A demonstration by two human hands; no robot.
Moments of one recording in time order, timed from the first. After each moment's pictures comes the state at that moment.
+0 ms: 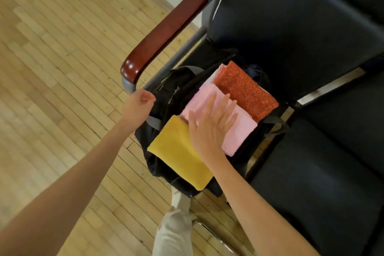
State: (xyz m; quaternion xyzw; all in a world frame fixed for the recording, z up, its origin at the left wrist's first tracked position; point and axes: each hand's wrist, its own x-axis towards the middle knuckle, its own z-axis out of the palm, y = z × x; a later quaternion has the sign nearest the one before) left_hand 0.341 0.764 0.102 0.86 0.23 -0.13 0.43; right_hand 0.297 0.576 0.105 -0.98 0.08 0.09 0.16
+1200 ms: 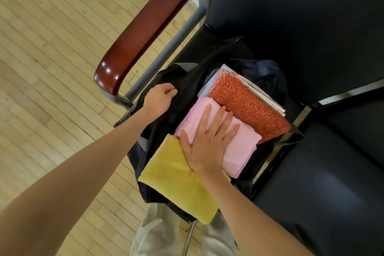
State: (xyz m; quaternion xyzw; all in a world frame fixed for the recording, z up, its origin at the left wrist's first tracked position) left_hand 0.451 0.708 0.015 0.87 0.17 -0.28 0.37; right_hand 0.336 0.570 0.029 -0.99 0.05 0.14 0.08
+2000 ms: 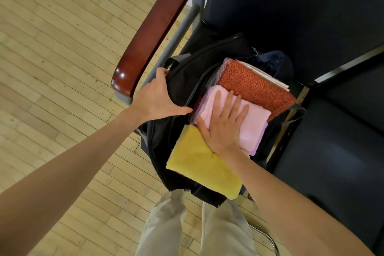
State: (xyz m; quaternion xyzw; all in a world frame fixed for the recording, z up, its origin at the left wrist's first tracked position) left_hand 0.439 0.761 0.099 0.92 -0.02 -0.30 0.25; right_hand 0.342 0.581 0.039 -0.98 0.06 0.19 0.05
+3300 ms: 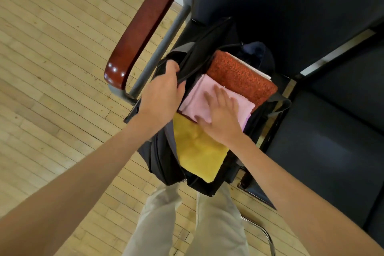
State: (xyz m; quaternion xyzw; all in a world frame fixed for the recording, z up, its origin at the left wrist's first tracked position) left_hand 0.393 0.698 0.159 0.96 -0.08 -0.12 0.24; right_hand 0.335 0.537 0.092 -0.96 -0.02 0.22 0.18
